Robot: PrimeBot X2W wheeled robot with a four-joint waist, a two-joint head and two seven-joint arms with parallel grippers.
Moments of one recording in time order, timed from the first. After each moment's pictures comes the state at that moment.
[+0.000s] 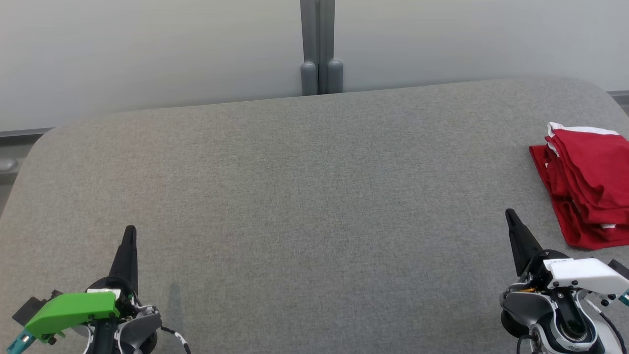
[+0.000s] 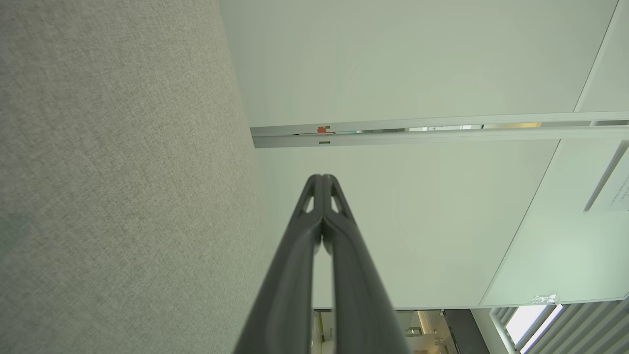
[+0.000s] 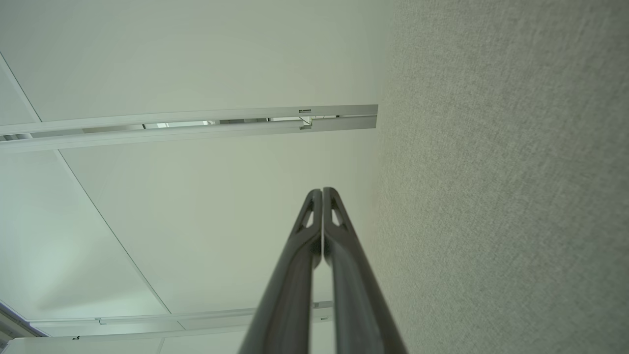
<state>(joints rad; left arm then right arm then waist) -0.10 0.05 0.11 0.25 -1.61 -0.13 0.11 -0.11 -0.05 -0.11 0.24 1.61 0.13 0.11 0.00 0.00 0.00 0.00</state>
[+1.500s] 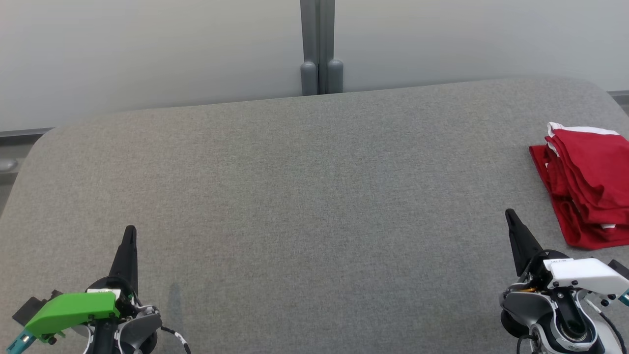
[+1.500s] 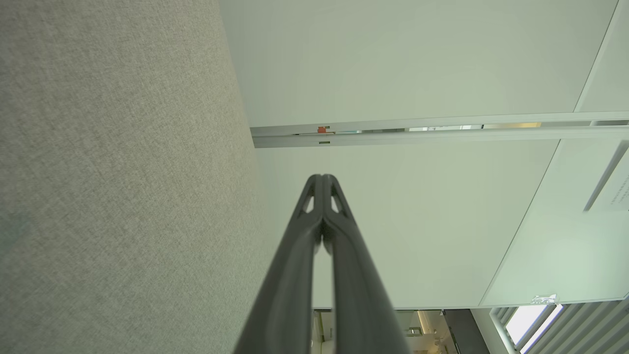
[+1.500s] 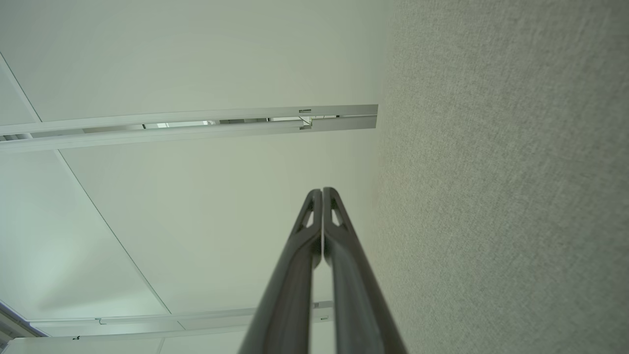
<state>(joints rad) -0.10 0.05 0.11 0.25 -1.61 -0.13 0.11 -0.11 -0.05 -0.11 0.24 1.61 0.13 0.11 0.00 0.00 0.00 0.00</state>
